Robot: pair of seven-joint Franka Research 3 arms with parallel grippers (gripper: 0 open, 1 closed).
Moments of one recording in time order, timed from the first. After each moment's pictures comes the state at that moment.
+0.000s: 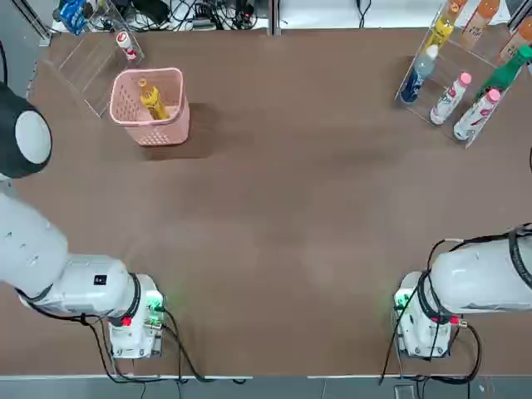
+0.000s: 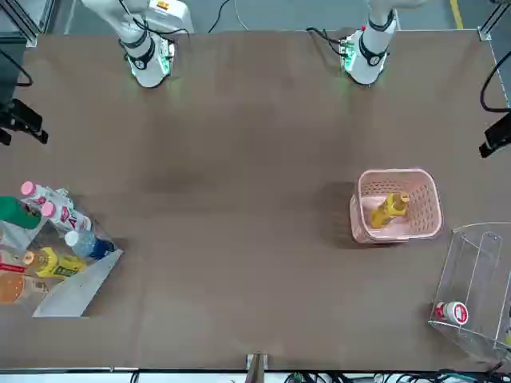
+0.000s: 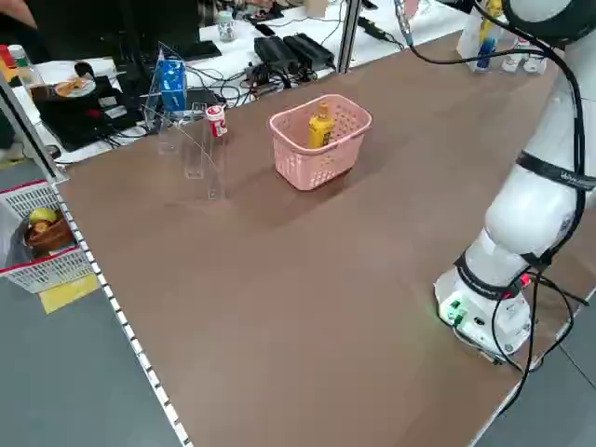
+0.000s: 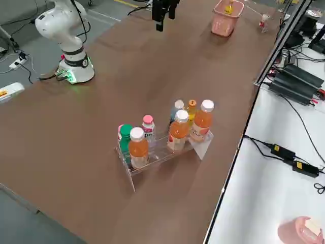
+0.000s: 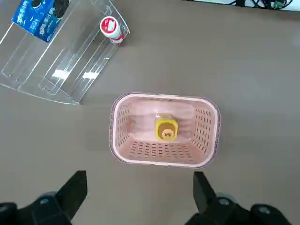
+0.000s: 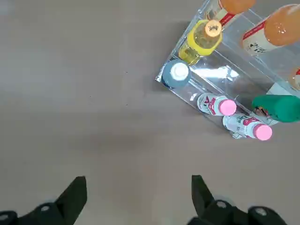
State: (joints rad) left arm -0.03 0.19 0.08 -1.17 -0.03 1.41 -0.04; right arm -0.04 0.04 -0.02 -1.41 0.03 1.46 -0.07
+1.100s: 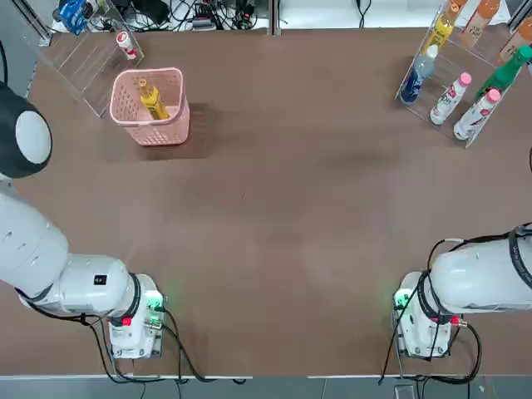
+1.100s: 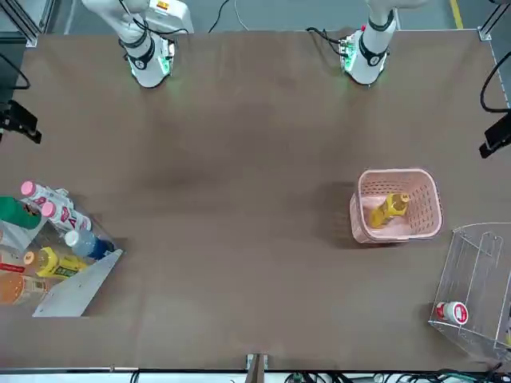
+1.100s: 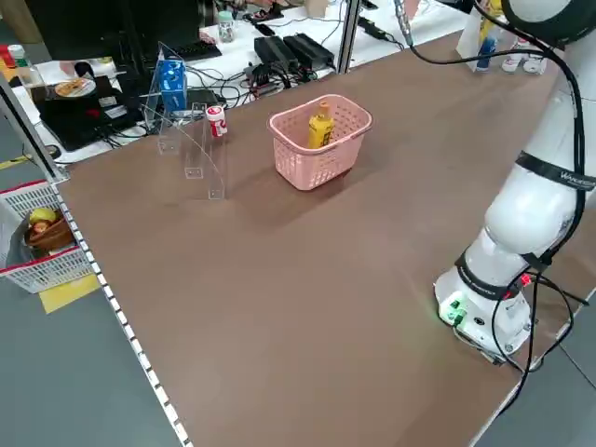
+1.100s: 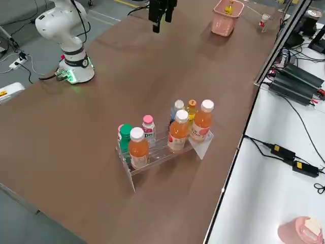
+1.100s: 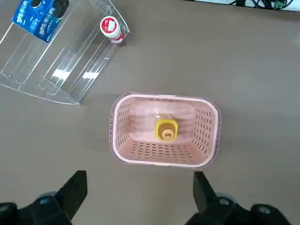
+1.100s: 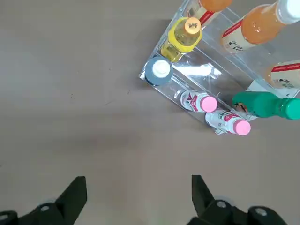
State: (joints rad) left arm -0.02 0.19 0.08 -1.17 -0.03 1.42 -0.04; right arm -0.04 0.04 -0.02 -1.41 -0.04 1.45 -0.07
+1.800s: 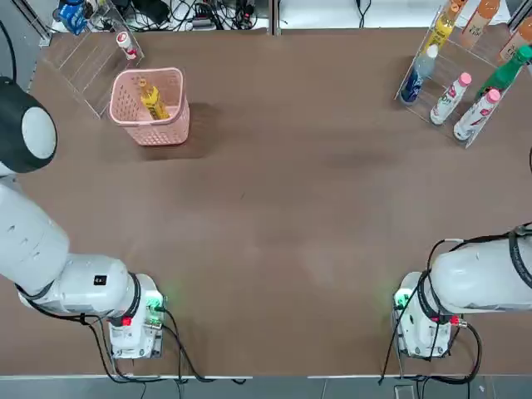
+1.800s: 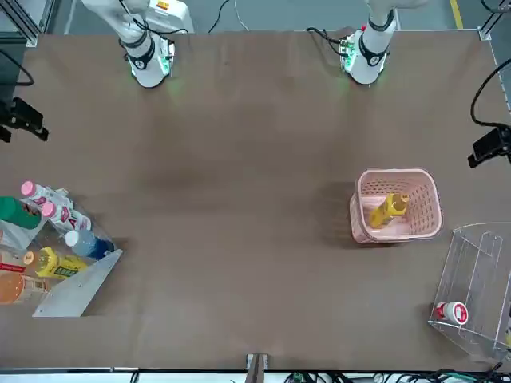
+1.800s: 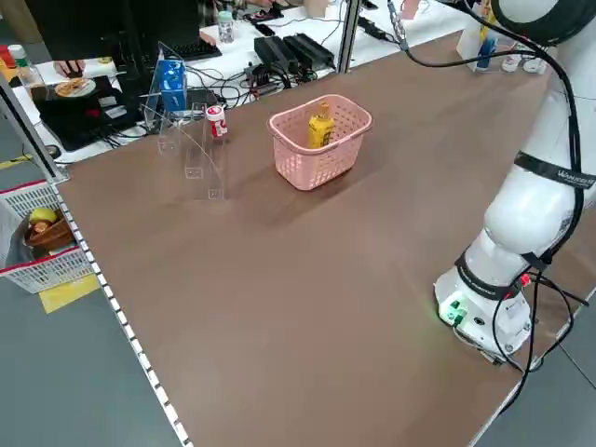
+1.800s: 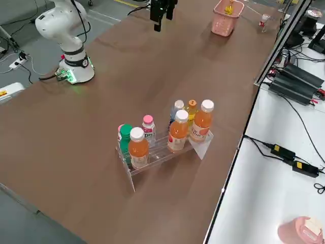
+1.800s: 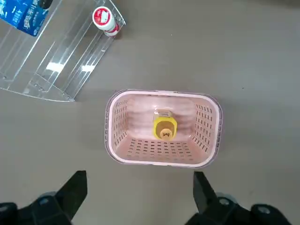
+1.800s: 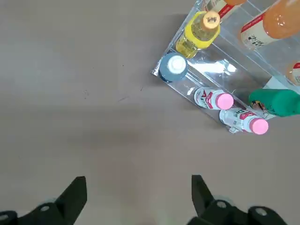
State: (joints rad) left arm -0.03 0.23 0.07 -1.17 -0.03 1.42 -0.04; right arm -0.04 0.04 -0.02 -1.41 0.01 1.43 -0.07
